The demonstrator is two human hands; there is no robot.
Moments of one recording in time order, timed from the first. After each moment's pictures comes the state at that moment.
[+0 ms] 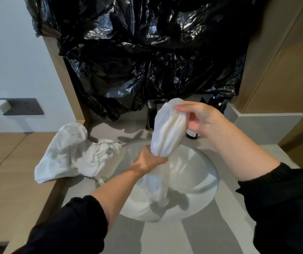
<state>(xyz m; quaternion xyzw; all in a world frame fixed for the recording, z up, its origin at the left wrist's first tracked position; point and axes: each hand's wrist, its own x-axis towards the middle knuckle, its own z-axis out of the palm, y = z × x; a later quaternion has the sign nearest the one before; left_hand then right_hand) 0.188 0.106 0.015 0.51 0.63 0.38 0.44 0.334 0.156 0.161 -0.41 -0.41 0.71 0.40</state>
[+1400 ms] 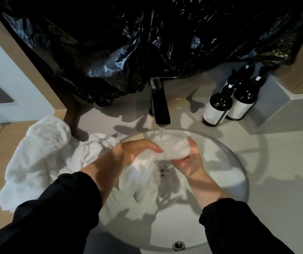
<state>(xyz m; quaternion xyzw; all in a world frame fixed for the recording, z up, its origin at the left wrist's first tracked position) 0.113 0.192 -0.023 0.56 0.38 0.28 0.68 0.309 0.208 -0.105 -0.42 -0.07 0.77 0.47</state>
